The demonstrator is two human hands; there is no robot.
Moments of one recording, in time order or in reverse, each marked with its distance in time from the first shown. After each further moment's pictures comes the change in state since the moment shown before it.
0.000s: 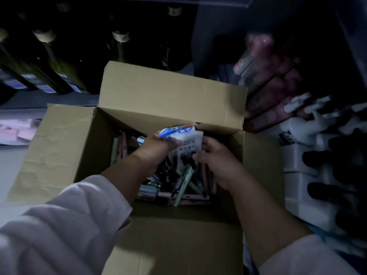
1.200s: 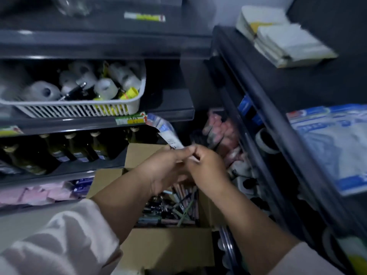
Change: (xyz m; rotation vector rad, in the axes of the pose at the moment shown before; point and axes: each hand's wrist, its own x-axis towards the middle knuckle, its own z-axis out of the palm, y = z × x) left_hand -0.207 0.186 0.030 -0.117 -0.368 0.053; right_hand -0.208 -0.172 0.024 -0.526 0.355 -0.564
